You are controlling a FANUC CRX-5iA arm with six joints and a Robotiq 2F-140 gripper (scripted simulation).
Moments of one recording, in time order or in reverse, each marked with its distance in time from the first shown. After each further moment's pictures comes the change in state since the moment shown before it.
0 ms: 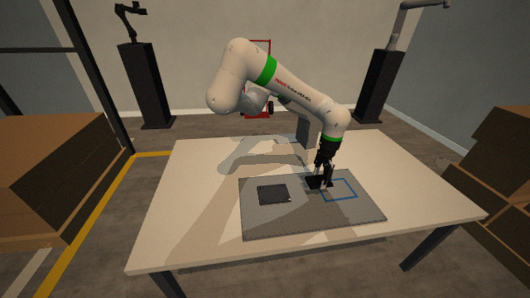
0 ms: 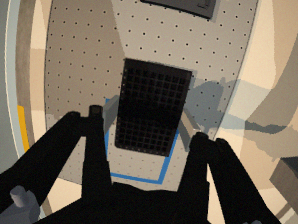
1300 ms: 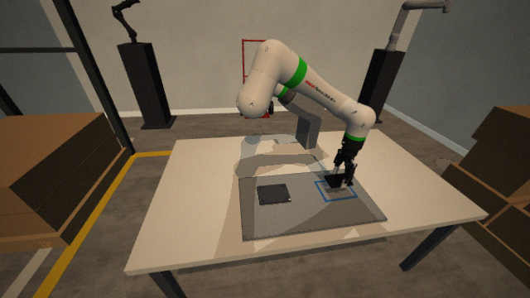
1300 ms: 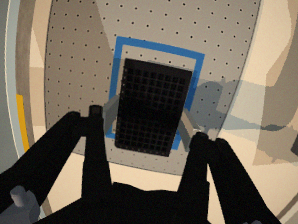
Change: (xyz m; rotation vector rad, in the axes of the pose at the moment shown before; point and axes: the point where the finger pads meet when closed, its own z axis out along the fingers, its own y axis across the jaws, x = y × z) arm -0.113 -0.007 0.004 0.000 0.000 0.000
